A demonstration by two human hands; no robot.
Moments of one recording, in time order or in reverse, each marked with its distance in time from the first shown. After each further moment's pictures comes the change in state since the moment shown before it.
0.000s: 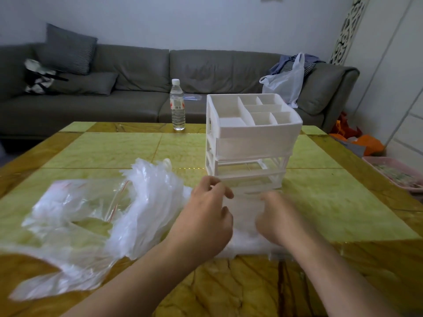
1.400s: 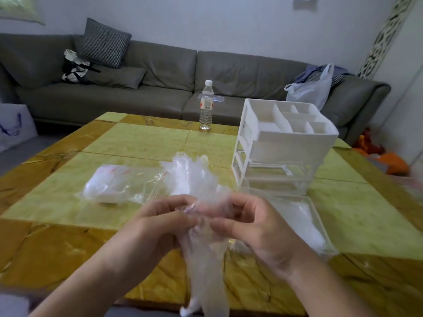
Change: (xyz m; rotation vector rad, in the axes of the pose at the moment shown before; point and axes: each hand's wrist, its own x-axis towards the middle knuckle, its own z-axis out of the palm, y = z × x) left_hand -0.085 -0.067 -0.101 -1.206 -0.169 -0.279; right_hand -0.079 -0.098 0.010 1.107 -0.503 -0.487
